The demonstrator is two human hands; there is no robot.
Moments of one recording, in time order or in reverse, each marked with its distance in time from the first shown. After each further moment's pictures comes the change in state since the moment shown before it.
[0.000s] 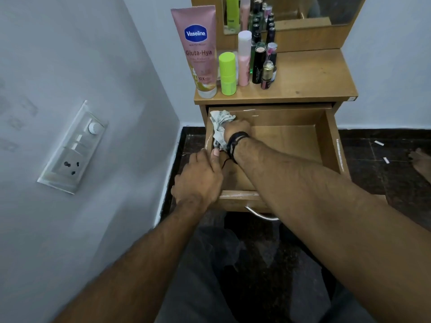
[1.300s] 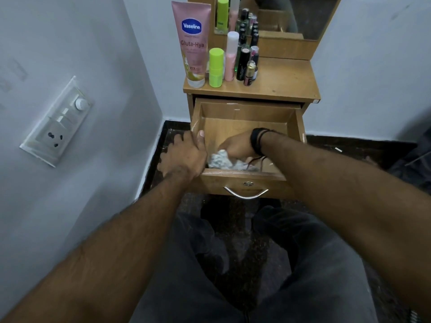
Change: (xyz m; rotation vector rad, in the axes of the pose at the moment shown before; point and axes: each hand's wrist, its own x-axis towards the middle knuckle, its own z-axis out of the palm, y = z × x) left_hand -0.001 0.002 0.000 -0.008 0.025 -0.069; right_hand -0.103 0.003 -0.074 -1.080 -0.708 -0.184
